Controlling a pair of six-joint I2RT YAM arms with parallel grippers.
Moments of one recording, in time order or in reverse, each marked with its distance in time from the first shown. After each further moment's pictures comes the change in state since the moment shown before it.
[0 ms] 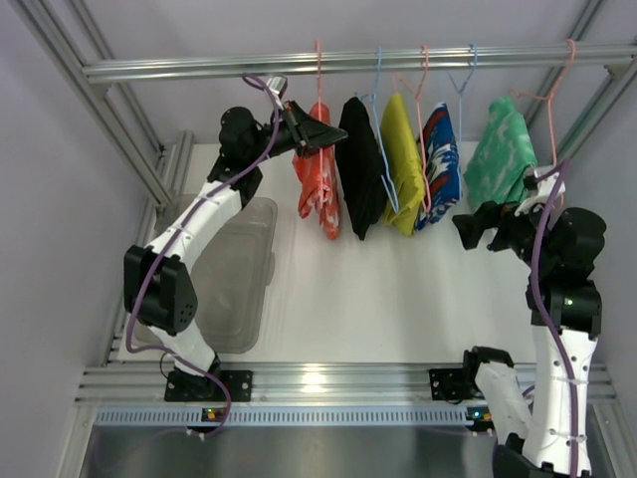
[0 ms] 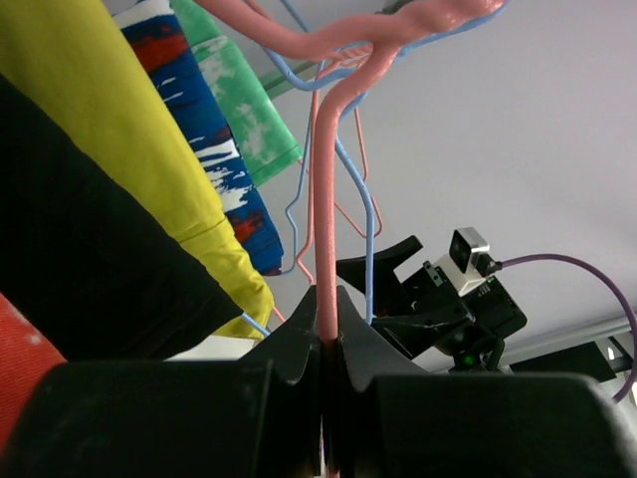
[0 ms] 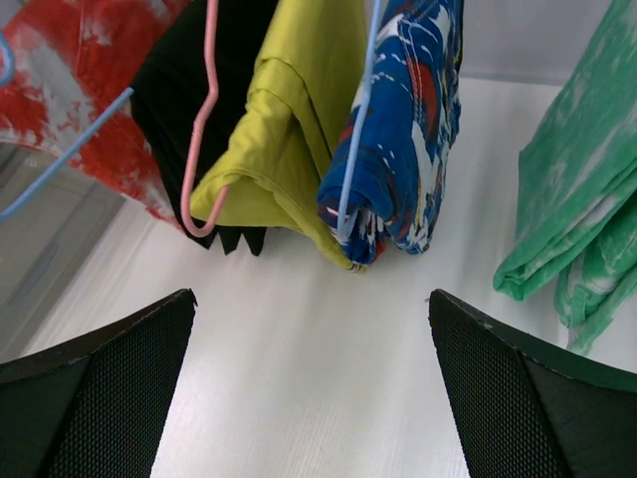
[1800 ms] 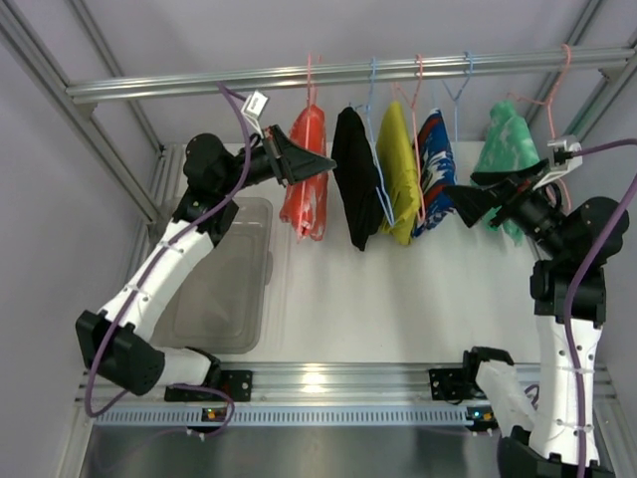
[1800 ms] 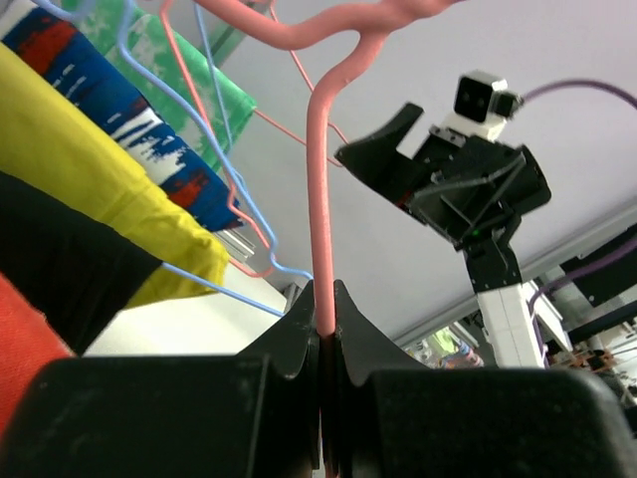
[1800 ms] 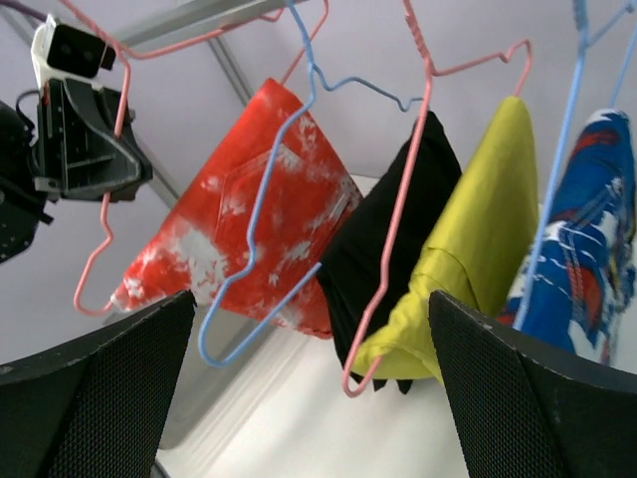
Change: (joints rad) left arm -0.044 -0.347 -0.178 -0.138 0.032 0.251; right arm 0.023 0.061 0.076 0.389 -0.280 0.444
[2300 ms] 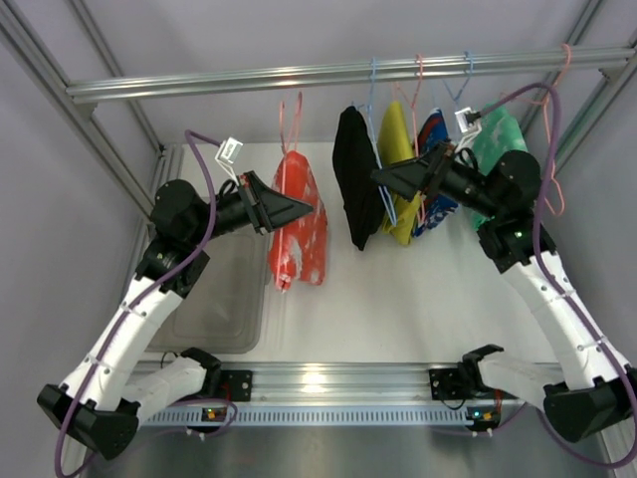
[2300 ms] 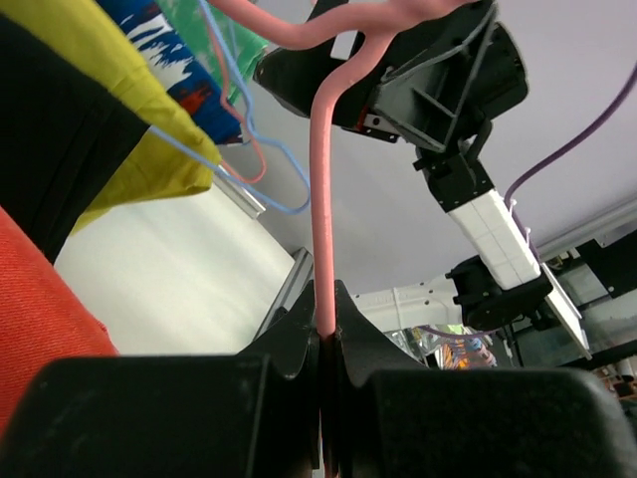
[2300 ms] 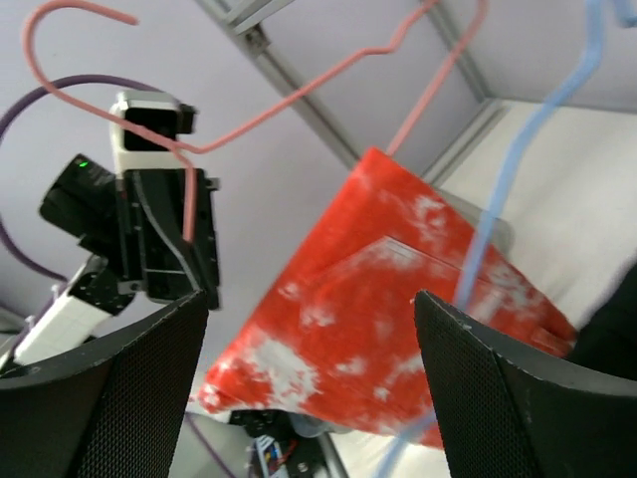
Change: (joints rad) left arm -0.027 -0.373 -0.222 -0.282 -0.090 0.101; right arm 0.494 0.286 0.059 0.239 0.148 0.270
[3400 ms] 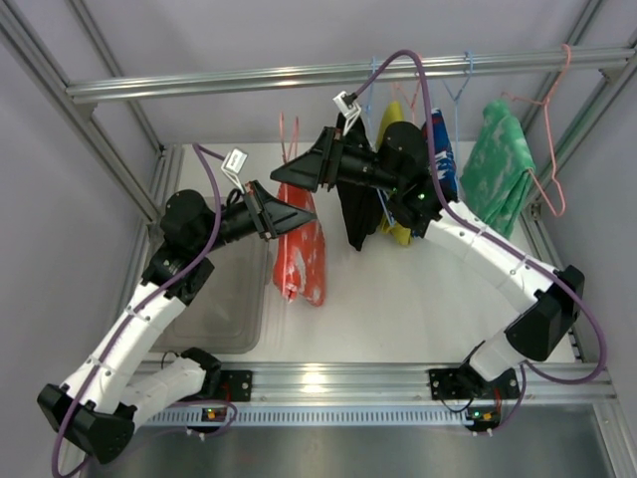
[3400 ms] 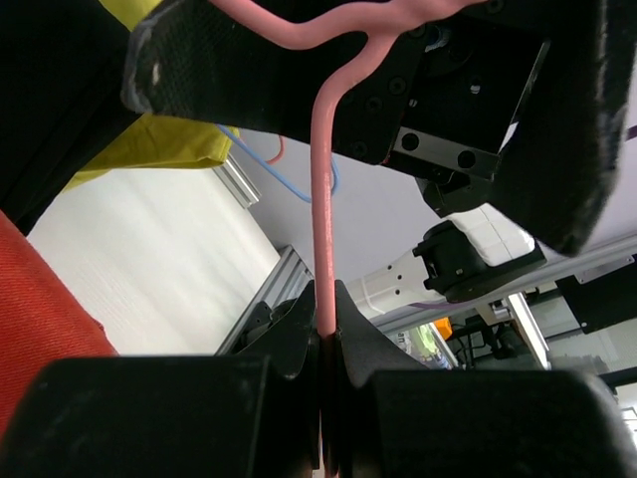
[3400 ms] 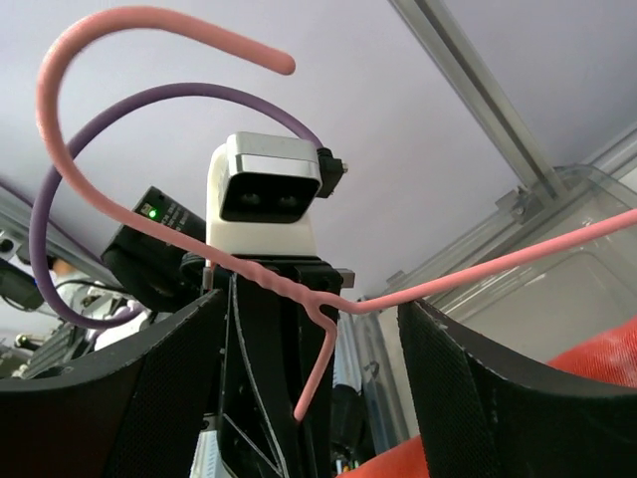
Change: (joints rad) left arm -0.034 -0.037 -0.096 -0.006 -0.085 -0.099; right arm 0.433 0.480 0.372 0.120 0.084 0.068
